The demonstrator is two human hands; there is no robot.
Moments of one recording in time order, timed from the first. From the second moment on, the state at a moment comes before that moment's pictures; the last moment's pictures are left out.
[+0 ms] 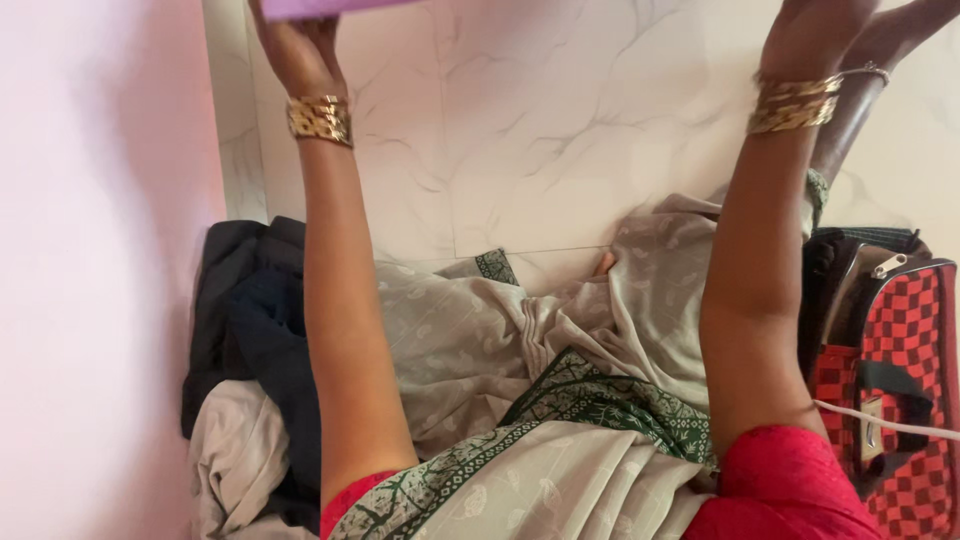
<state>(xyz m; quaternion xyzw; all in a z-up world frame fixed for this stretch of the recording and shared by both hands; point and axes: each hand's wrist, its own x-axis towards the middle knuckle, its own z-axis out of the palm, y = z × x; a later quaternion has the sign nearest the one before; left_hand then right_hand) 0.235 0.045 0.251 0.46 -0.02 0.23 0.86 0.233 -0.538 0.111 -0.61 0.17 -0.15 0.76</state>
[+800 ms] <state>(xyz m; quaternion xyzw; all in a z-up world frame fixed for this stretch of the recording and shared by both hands) 0.097 0.130 -0.012 0.84 0.35 0.07 0.40 0.073 -0.457 -0.001 -0.98 -0.01 -0.17 0.13</state>
